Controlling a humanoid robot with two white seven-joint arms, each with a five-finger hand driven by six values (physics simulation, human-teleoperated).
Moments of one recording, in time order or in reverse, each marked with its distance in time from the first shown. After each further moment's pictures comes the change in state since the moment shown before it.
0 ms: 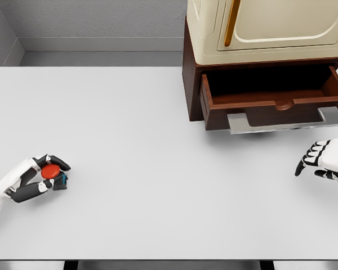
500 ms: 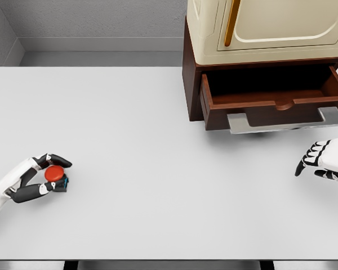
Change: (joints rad) left arm 0.002 0.000 0.000 -0.005 -0.004 -0.019 0.000; right arm 0.000 -0.001 0.000 0.000 0.000 0.000 0.000
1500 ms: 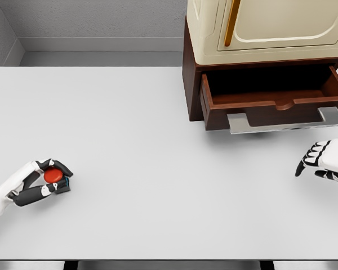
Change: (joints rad) left arm 0.020 -0.004 -0.002 -0.041 -0.001 -0.002 0.000; right arm 0.002 -0.002 0.000 0.000 0.000 0.000 0.000
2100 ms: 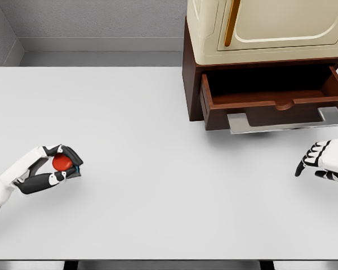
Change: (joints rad) left arm -0.044 0.004 -0.004 -0.162 -0.002 0.013 0.000; right arm 0.000 0.001 0.000 0.000 0.001 0.000 0.001
